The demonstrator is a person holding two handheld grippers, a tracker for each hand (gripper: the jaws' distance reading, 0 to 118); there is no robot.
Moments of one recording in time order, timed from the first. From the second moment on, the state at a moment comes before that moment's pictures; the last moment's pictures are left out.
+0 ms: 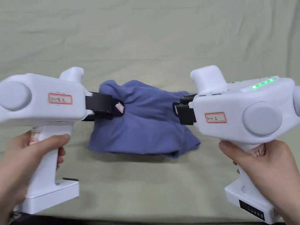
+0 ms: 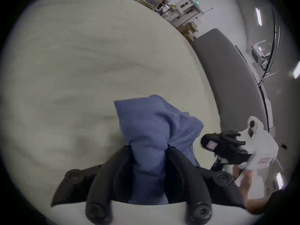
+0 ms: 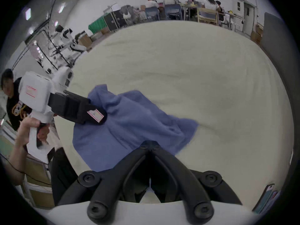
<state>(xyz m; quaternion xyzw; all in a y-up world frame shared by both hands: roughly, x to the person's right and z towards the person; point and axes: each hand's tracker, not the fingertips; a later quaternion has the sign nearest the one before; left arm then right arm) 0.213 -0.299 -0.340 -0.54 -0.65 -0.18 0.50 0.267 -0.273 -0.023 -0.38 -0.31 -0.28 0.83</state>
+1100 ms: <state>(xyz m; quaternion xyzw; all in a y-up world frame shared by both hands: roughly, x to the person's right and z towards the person) 0.110 -0.091 -0.422 -0.16 -0.53 -0.19 0.81 0.232 -0.146 0.028 -0.27 -0.42 -0.18 0.85</state>
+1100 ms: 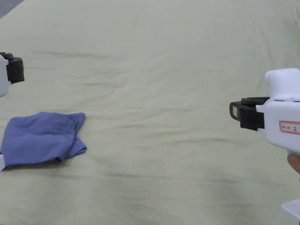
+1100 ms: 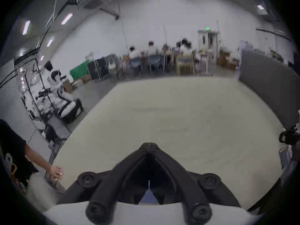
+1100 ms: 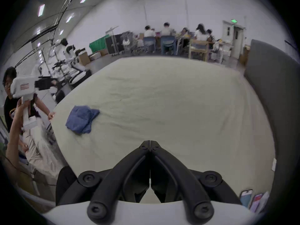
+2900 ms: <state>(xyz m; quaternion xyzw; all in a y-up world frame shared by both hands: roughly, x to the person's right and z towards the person) 0.108 -0.005 -0.267 -0.03 -0.59 -0.01 0.81 0.209 -0.013 0.120 -0.07 -0.59 0.02 0.80</state>
